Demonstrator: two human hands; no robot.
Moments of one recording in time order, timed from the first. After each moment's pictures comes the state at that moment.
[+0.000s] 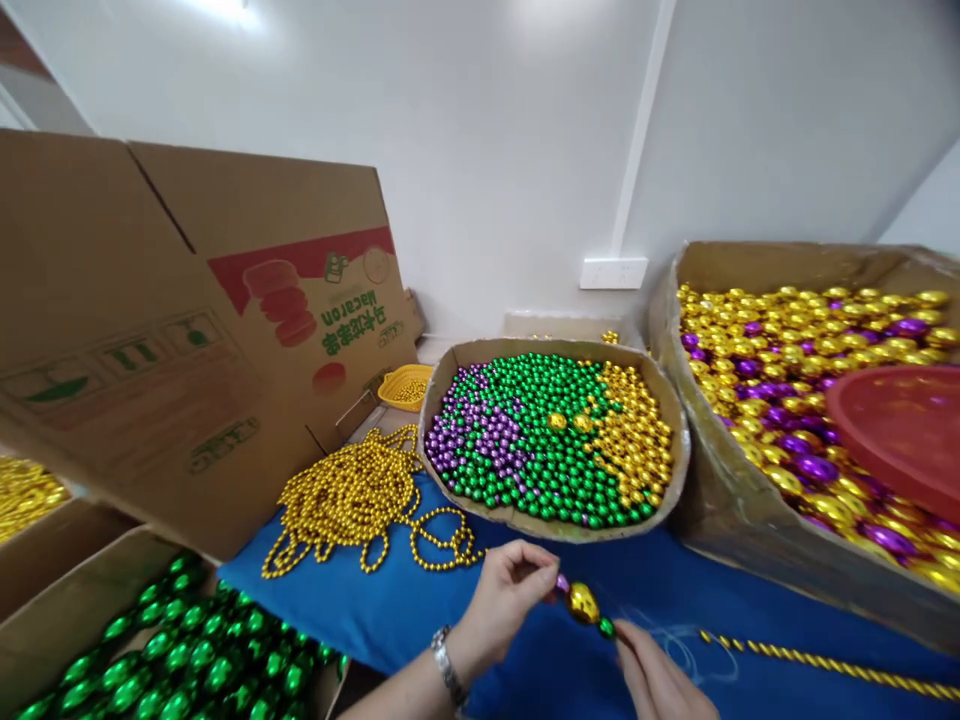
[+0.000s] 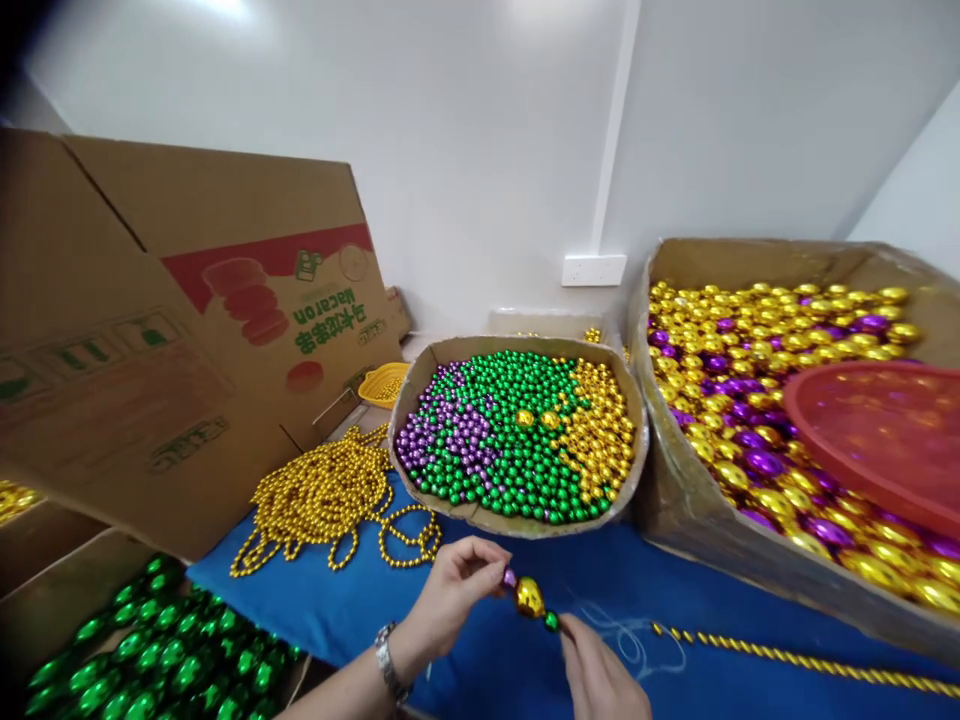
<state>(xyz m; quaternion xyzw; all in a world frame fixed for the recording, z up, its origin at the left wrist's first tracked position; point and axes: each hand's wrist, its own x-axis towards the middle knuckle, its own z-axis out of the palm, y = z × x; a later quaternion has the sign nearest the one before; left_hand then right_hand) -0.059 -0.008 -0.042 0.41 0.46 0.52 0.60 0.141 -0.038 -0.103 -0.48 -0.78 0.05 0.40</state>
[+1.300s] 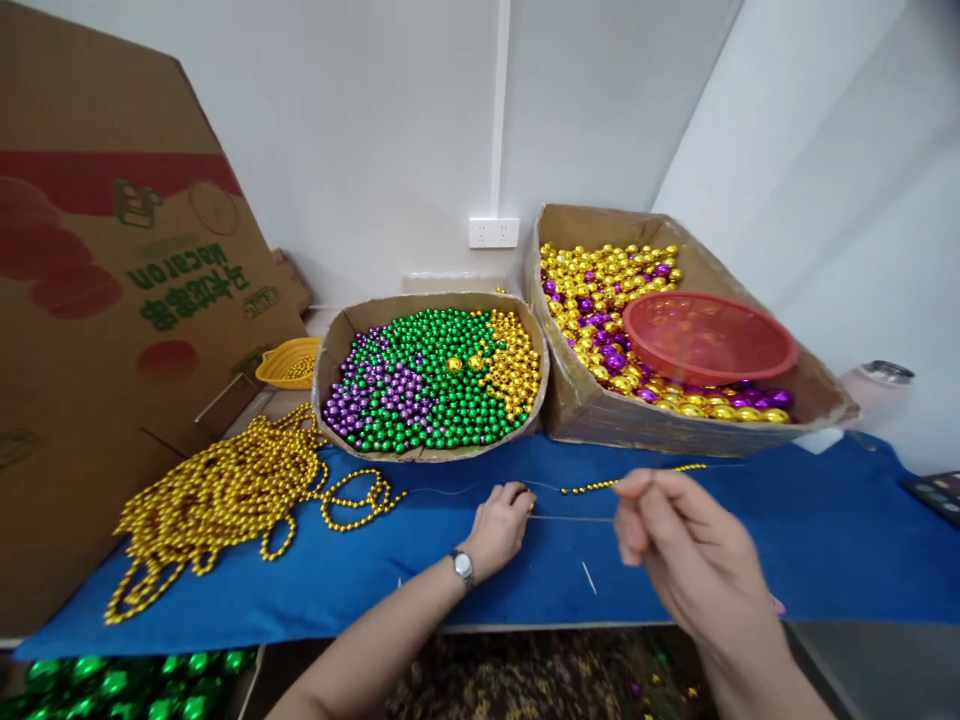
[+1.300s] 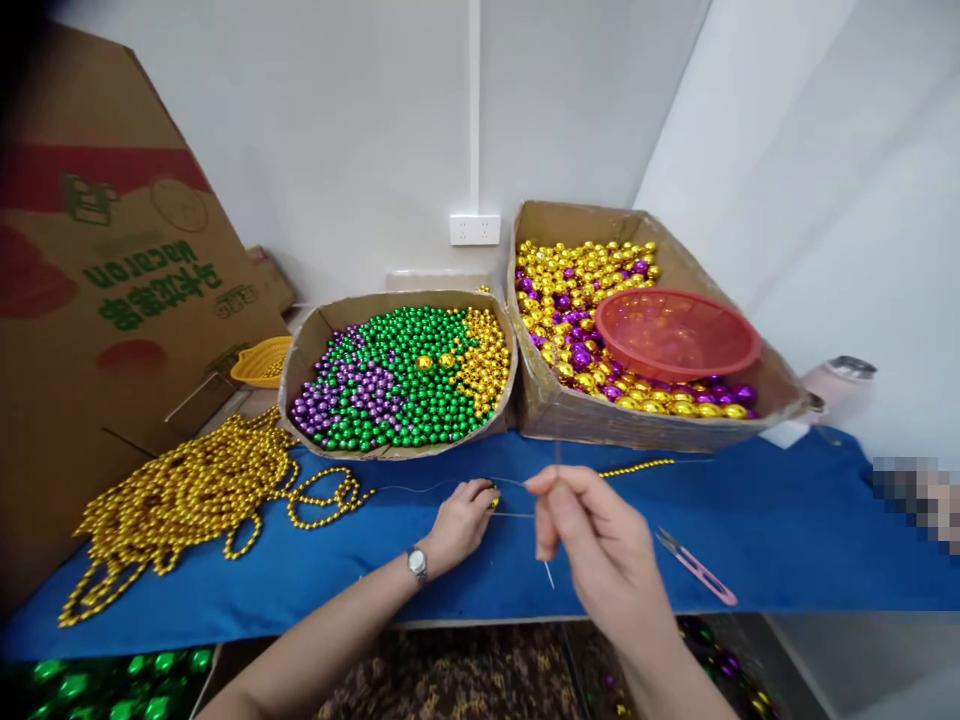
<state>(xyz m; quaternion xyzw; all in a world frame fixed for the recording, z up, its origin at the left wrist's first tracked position) 0.019 -0.007 -0.106 0.84 0.40 0.25 0.26 0.178 -0.087 0.064 -0.47 -0.56 0.36 0.58</state>
